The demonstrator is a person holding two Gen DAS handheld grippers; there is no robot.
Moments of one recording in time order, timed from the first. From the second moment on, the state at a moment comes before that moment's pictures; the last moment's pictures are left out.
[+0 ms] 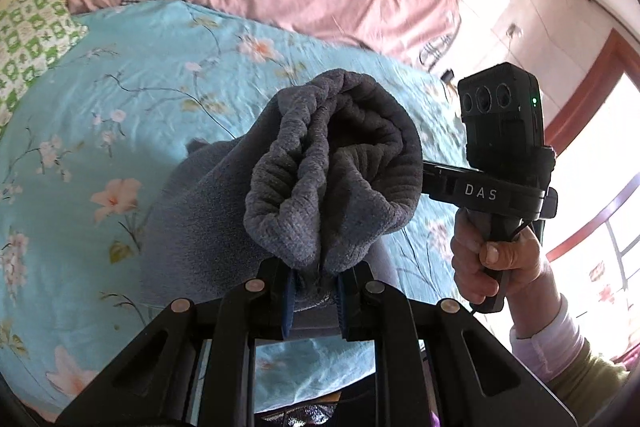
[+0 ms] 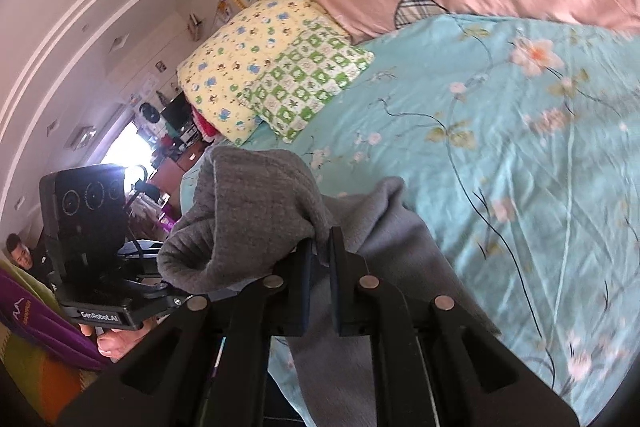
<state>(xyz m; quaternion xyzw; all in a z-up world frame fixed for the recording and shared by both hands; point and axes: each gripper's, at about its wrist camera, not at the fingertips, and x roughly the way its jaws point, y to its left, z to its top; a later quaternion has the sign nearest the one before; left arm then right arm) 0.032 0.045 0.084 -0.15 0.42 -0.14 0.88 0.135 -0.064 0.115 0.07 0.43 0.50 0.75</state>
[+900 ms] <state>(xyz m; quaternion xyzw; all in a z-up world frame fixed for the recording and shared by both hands) 0.041 -0.021 0.037 -0.08 0.48 -0.22 0.85 0.093 -0.156 0.078 0.08 0.44 0.35 0.82</state>
